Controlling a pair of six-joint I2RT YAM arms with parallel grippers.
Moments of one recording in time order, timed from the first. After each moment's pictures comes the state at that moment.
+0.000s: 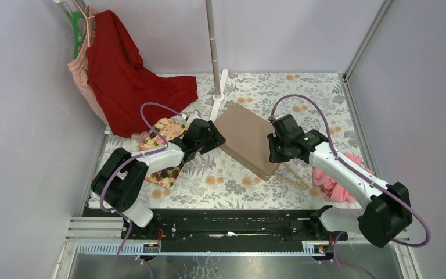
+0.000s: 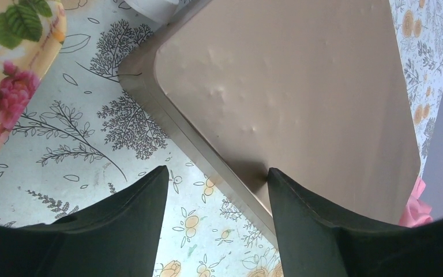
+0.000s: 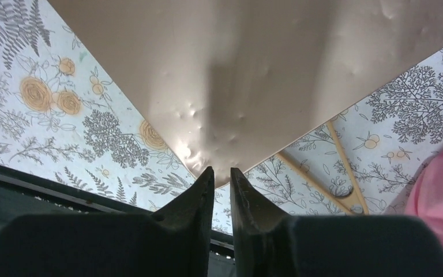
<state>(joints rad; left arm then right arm) -0.58 1.59 0.79 0.10 -0.09 -0.96 0.55 1.24 0.96 -0.75 0.01 0.38</state>
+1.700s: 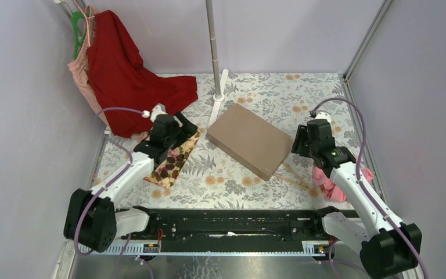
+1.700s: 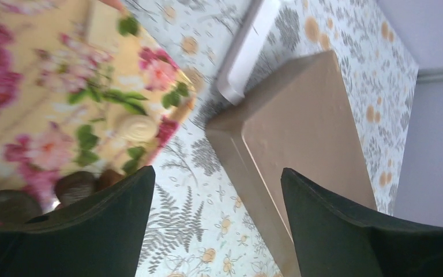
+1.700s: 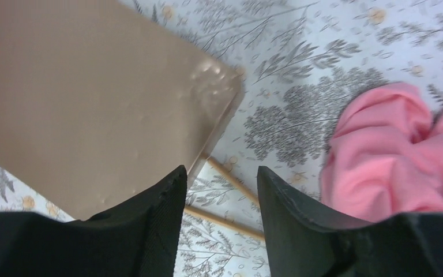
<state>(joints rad) -0.37 1.23 0.73 -0.08 -0.11 -0.90 0.29 1.01 0.77 -0.56 0.17 0.39</state>
